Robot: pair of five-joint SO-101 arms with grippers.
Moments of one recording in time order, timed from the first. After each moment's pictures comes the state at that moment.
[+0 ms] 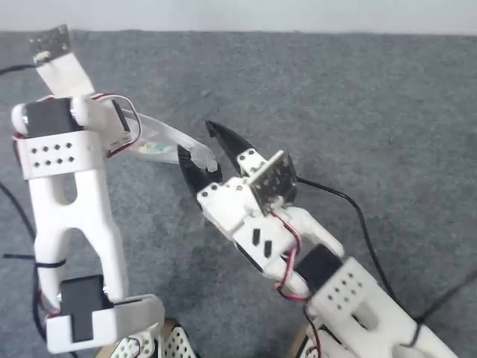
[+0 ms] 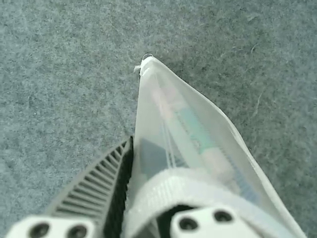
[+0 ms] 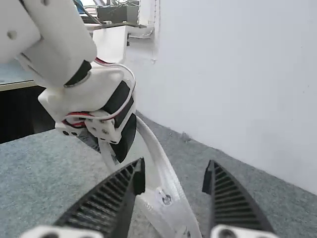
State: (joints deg) left arm -15.0 -7.7 -7.8 96.6 21.1; right arm -47.2 -56.7 57.9 9.0 -1.2
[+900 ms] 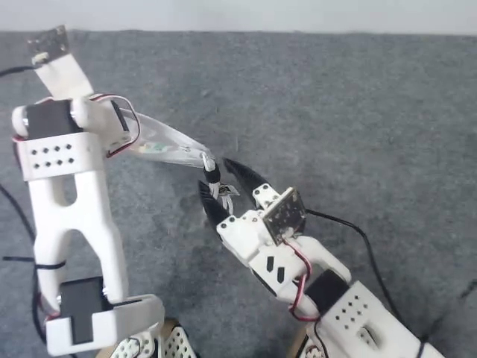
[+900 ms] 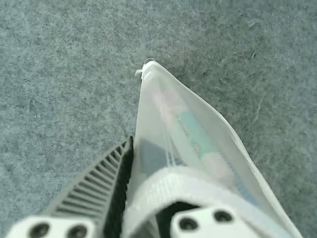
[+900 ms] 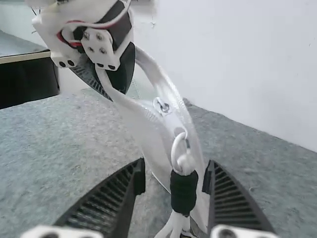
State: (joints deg) left arm -15.1 -7.9 -5.8 94.5 21.3; right arm -47.2 -66.7 79.5 1.8 -1.5
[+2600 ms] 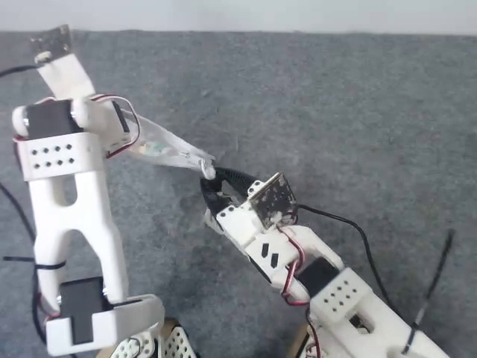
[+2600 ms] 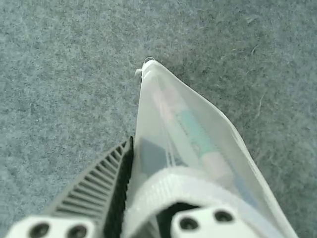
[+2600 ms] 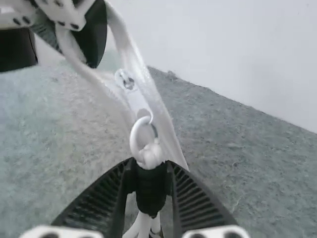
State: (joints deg) left arm -15.1 -8.0 -5.8 94.5 19.5; right arm -44.0 -60.6 78.2 4.2 3.5
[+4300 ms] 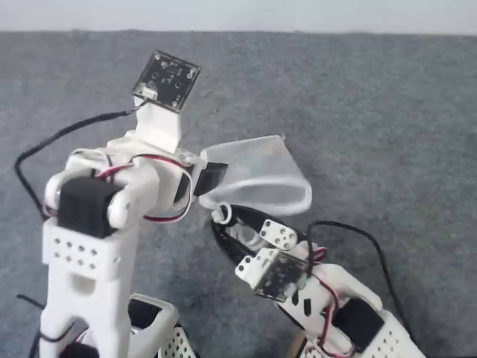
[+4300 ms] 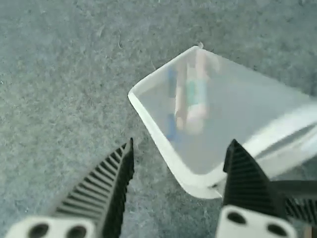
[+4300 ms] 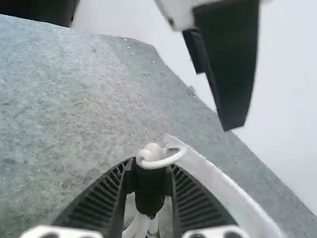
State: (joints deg) left arm 10.5 -35.6 4.4 96.8 -2.5; right arm -50.5 -100.3 78.9 39.9 22.2
